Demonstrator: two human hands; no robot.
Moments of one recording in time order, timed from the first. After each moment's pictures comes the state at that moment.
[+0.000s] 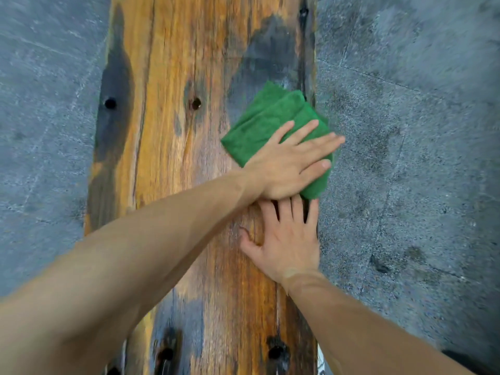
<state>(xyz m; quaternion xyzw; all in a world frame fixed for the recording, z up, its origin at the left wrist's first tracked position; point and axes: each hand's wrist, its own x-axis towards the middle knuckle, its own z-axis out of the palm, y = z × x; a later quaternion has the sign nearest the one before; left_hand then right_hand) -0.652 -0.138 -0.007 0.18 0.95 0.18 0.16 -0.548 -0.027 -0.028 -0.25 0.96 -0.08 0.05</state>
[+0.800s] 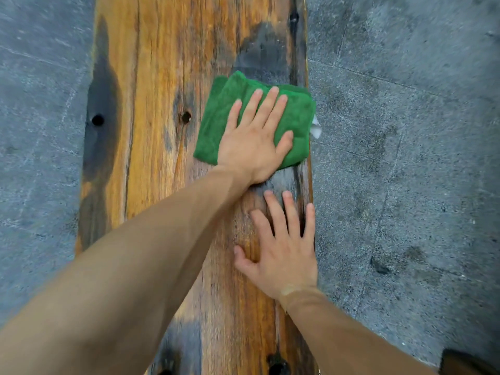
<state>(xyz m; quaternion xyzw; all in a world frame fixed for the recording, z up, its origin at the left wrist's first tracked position) -0.677 -0.171 -0.021 -0.04 0.99 0.08 0.10 -0.550 -0.029 -0.025 -0.26 0.96 -0.08 0.08</state>
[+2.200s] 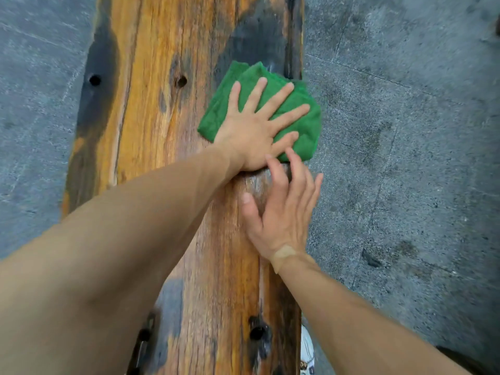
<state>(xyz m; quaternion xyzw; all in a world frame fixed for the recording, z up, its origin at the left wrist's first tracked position) -0.653 -0.152 -0.030 0.06 0.99 0.00 0.10 -0.547 -0.016 -0.033 -0.17 0.94 -0.29 -0.06</state>
